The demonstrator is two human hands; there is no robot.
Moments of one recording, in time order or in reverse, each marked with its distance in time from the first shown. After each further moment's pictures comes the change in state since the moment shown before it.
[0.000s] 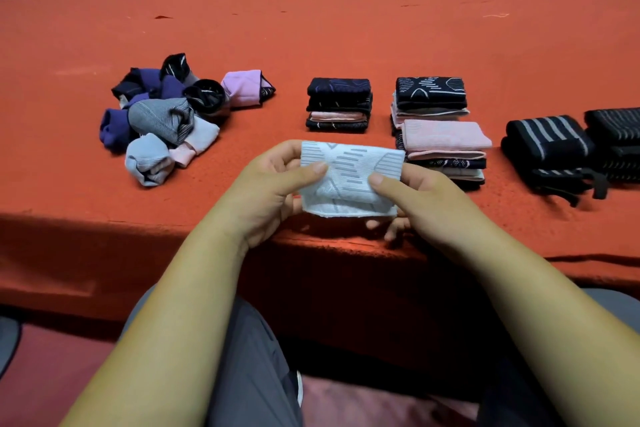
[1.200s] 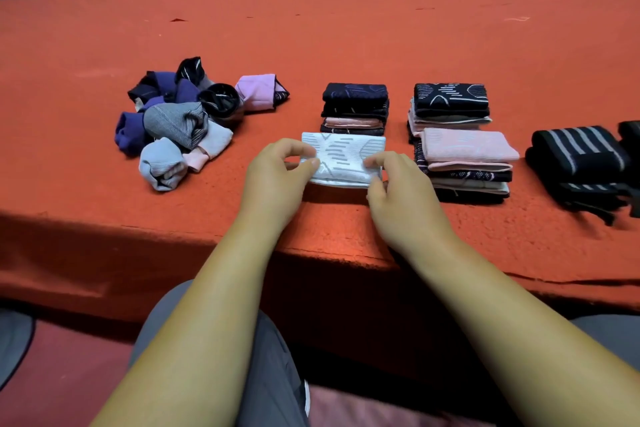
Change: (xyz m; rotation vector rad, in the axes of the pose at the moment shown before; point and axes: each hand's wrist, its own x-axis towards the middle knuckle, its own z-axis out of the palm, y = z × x) left_hand 0.043 -0.019 -0.024 0.718 0.512 0.245; right_hand 0.047 0.011 0.044 -0.731 0.359 -0.273
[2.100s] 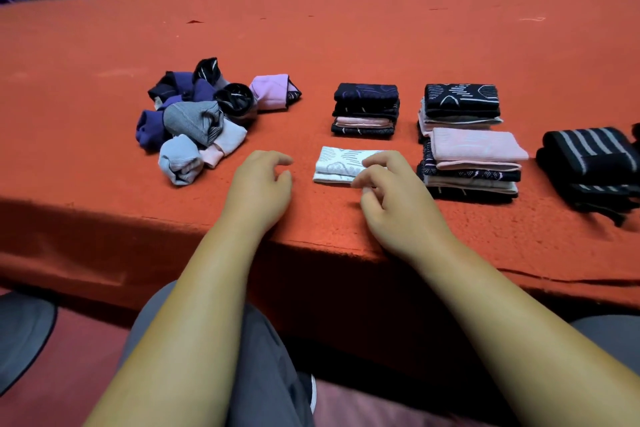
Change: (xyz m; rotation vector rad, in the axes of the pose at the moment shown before) left_hand -0.002 -0.024 -0.035 0.424 -0.021 0.067; right_hand -0.011 0.002 0.003 -0.008 -0.101 -0.224
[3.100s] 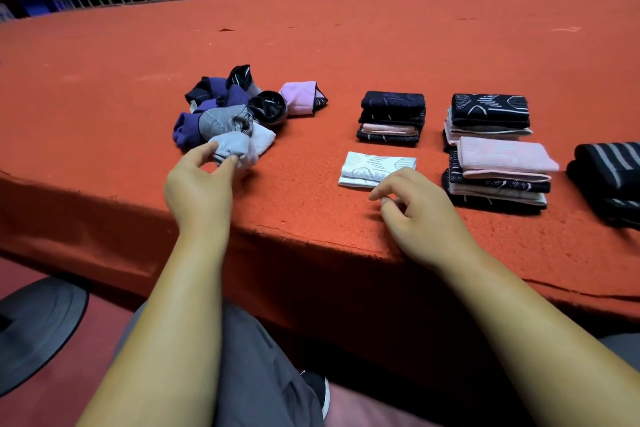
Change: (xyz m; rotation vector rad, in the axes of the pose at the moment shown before) left_hand -0.015 -0.062 -0.066 -0.172 0.557 -0.344; right_hand -0.001 -0.004 0.000 0.073 -0.013 -0.102
